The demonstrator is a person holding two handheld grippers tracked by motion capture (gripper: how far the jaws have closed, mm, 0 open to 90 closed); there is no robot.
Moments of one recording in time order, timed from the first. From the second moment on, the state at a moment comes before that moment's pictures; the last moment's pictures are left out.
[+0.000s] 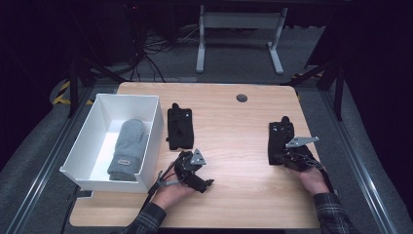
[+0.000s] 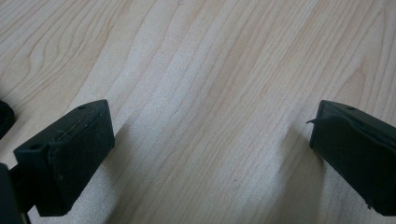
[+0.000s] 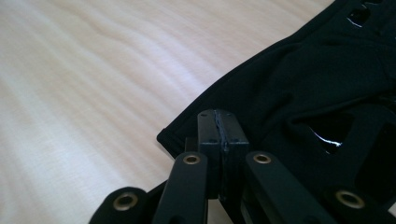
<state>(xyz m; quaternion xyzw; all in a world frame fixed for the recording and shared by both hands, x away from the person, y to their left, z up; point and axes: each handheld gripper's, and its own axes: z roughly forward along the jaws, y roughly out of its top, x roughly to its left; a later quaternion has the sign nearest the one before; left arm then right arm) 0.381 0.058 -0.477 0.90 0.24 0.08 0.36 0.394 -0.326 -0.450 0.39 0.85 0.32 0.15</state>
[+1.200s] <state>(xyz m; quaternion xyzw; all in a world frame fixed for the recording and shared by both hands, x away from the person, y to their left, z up) 0.380 0.058 -0.477 0.90 0.24 0.08 0.36 0.355 -0.310 -0.427 0.36 0.85 0.35 0.17</state>
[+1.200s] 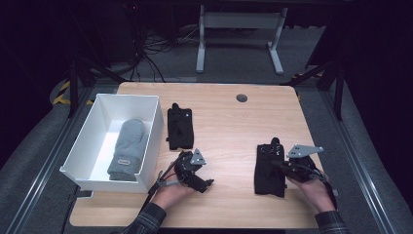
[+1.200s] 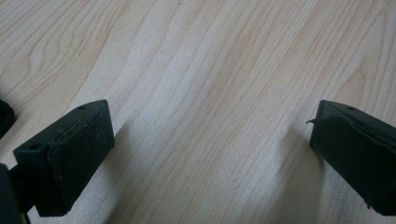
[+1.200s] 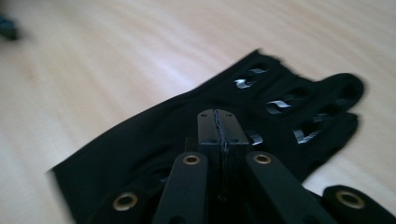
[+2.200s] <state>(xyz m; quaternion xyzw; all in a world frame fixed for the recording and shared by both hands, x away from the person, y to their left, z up) 0.380 0.058 -0.477 0.90 0.24 0.08 0.36 0.366 -0.271 -0.450 0.33 0.88 0.32 0.12</state>
